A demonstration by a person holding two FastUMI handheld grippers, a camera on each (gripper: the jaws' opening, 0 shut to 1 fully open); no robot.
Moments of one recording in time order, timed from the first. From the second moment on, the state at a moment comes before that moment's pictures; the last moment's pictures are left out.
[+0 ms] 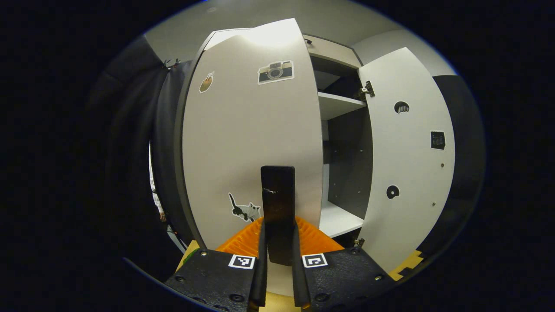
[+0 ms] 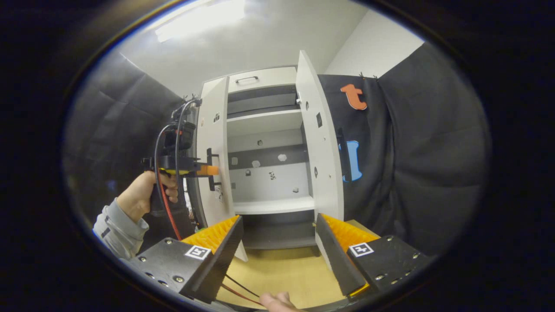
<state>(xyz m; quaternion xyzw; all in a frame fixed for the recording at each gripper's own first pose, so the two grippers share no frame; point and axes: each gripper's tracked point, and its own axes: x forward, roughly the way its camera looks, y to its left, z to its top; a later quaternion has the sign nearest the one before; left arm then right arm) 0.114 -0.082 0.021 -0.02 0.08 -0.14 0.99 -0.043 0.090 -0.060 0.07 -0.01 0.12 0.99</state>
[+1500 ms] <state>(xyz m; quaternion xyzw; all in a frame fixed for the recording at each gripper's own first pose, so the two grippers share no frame) 0.062 0.071 0.023 0.03 0.04 -0.10 0.99 -0.034 0.141 -0.084 0.06 0.01 0.14 0.99</state>
